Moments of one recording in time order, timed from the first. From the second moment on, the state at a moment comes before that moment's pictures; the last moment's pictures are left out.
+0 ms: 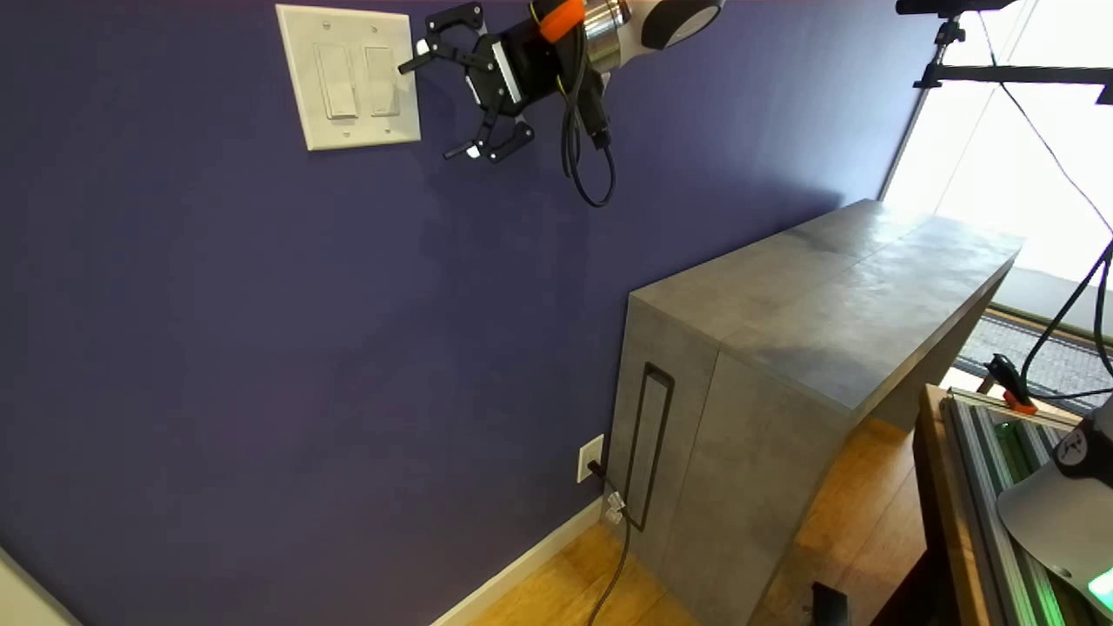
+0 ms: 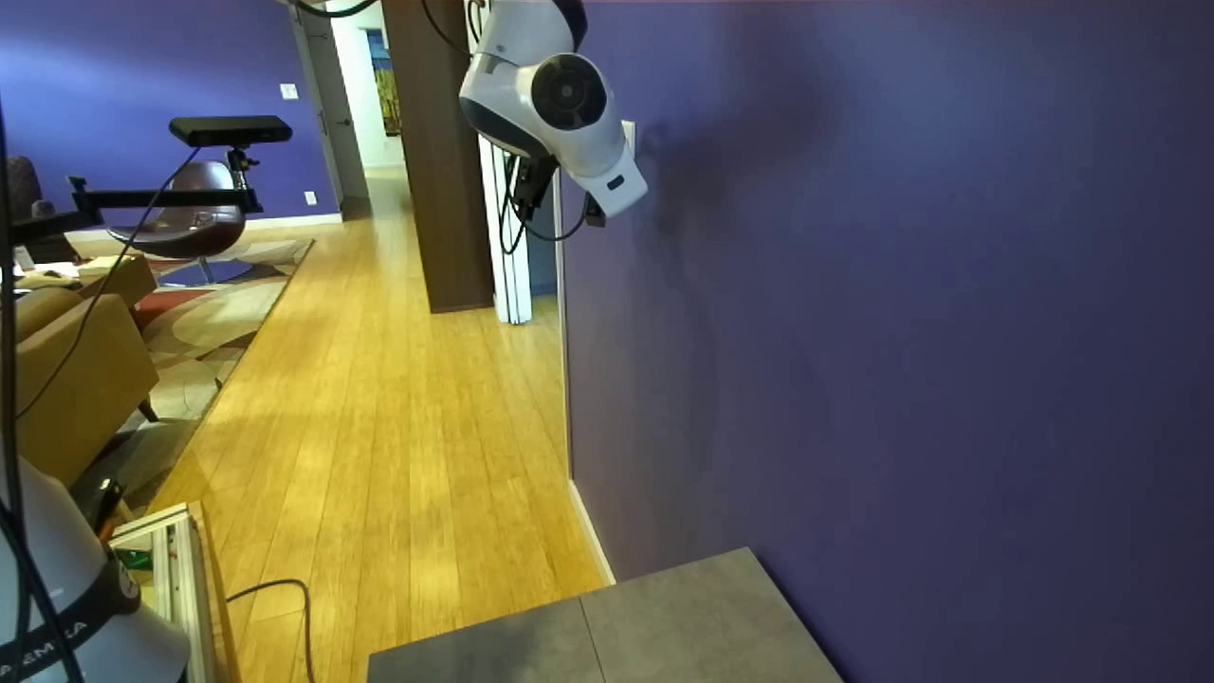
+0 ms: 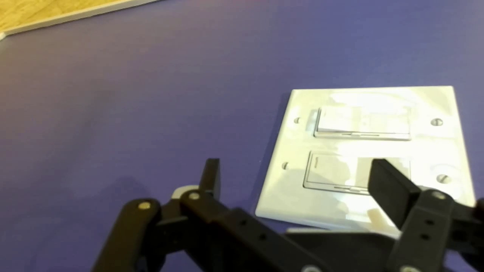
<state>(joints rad) 0.04 0.19 0.03 -1.91 1.59 2.55 -0.21</state>
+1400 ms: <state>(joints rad) 0.04 0.21 0.03 -1.88 1.66 2.53 -0.25</state>
